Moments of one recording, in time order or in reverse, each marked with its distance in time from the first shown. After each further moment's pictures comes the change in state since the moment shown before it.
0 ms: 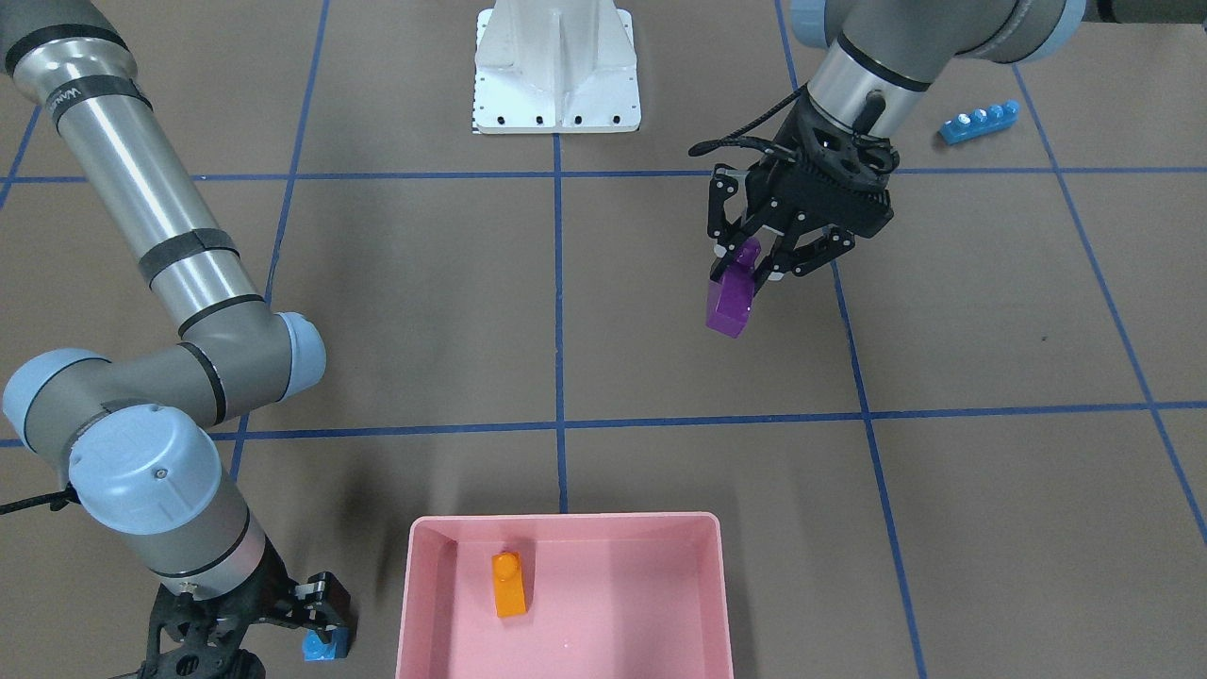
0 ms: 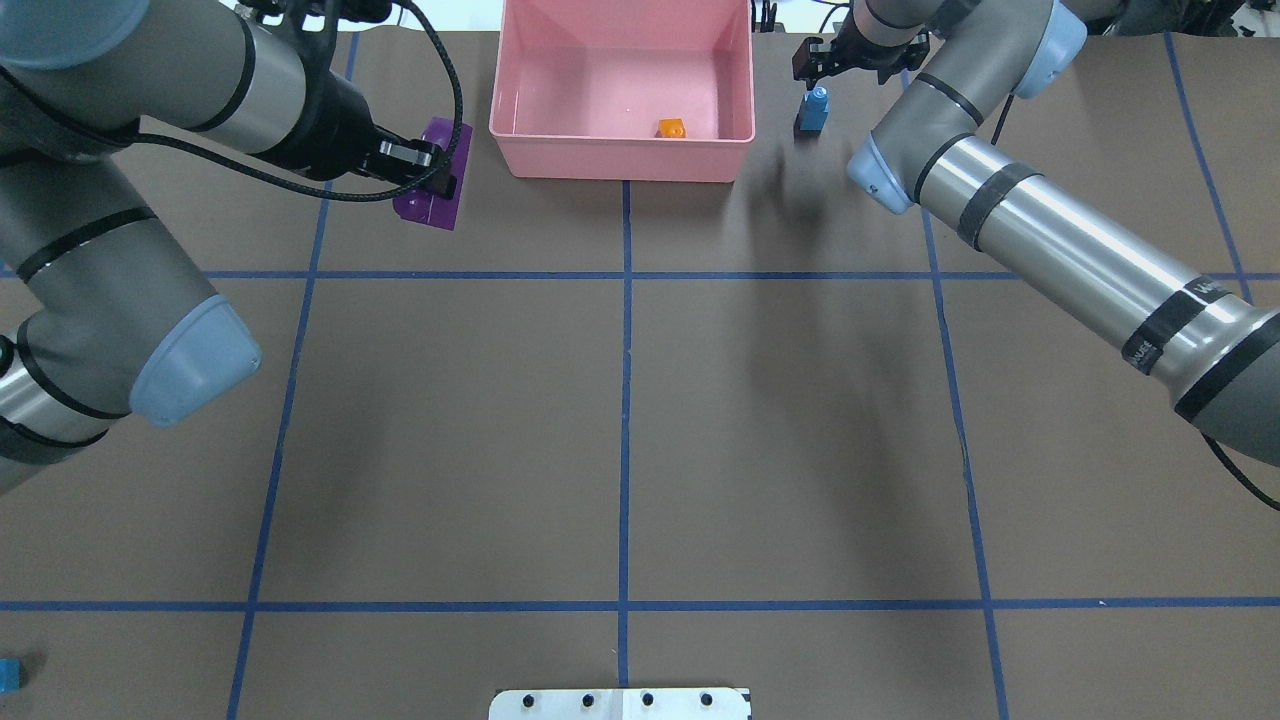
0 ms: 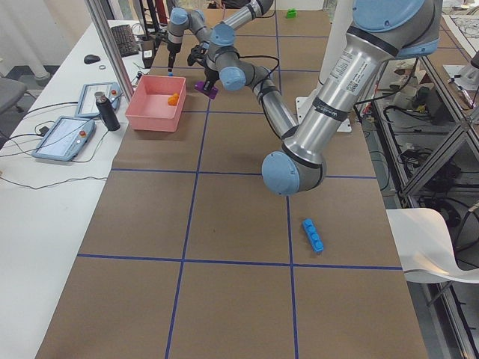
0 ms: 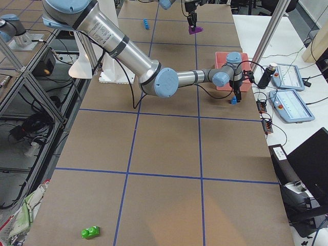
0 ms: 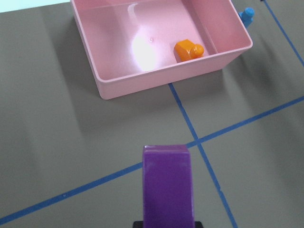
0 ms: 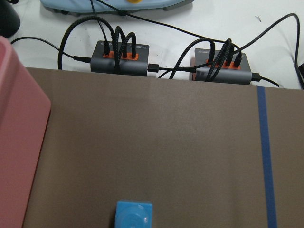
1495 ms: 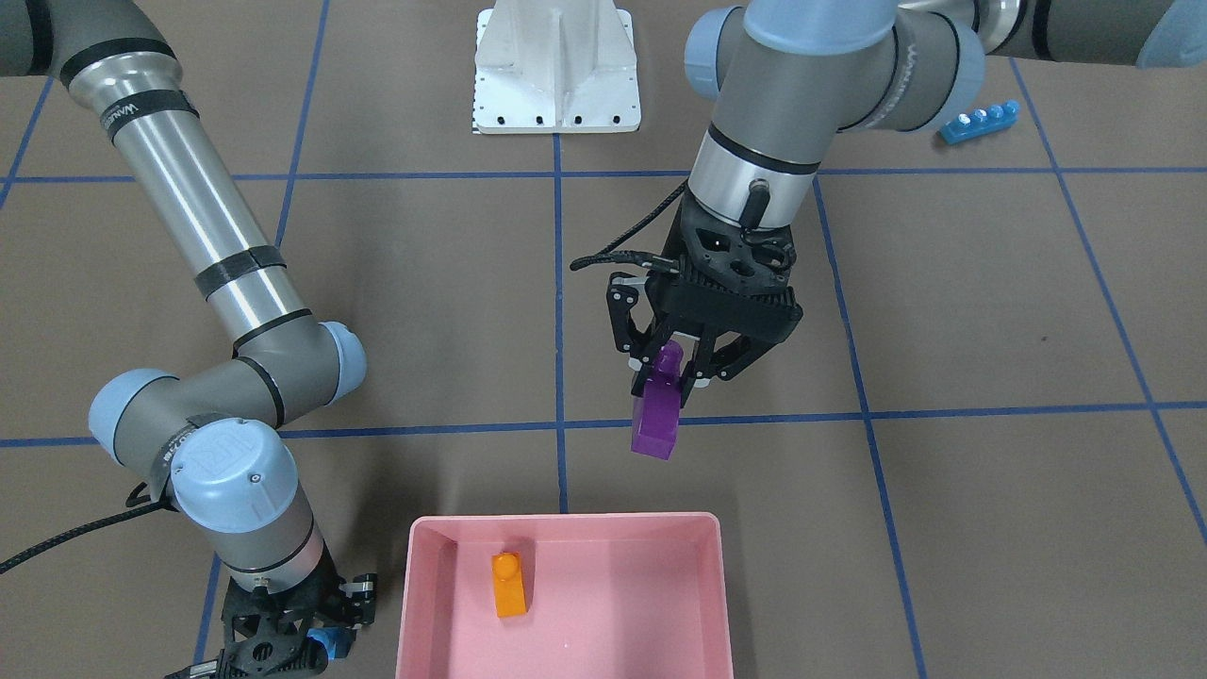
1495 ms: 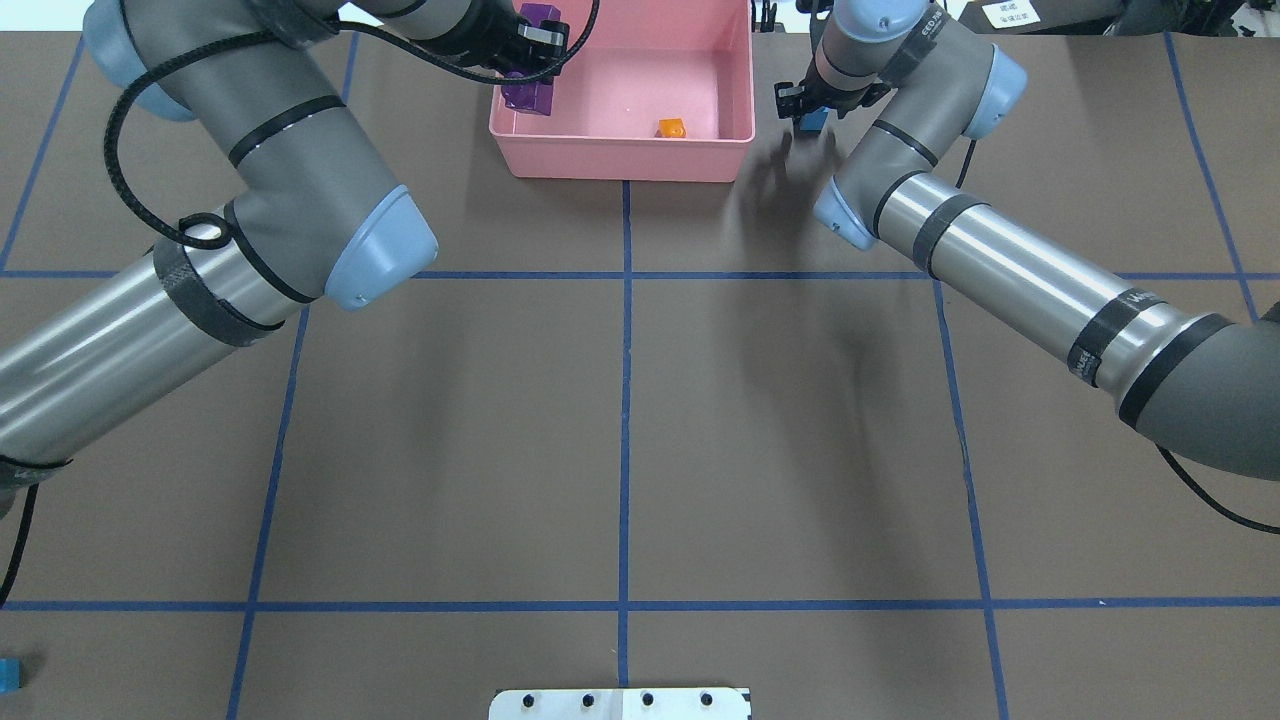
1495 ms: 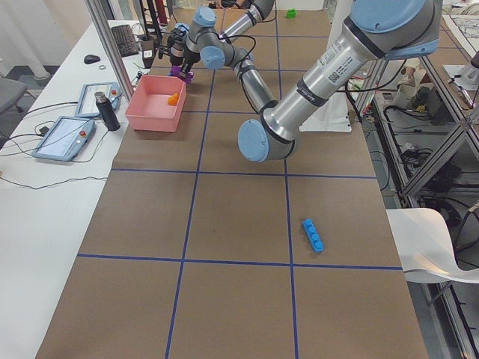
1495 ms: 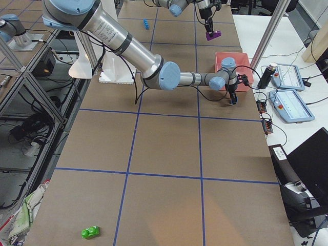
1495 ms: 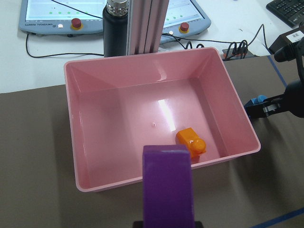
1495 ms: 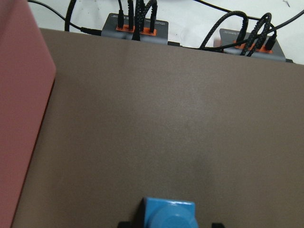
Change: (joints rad) left arm 0.004 -0.288 0.307 -0.011 0.163 -0.064; right arm -0.057 0.071 -0.185 0.104 -0.069 0.002
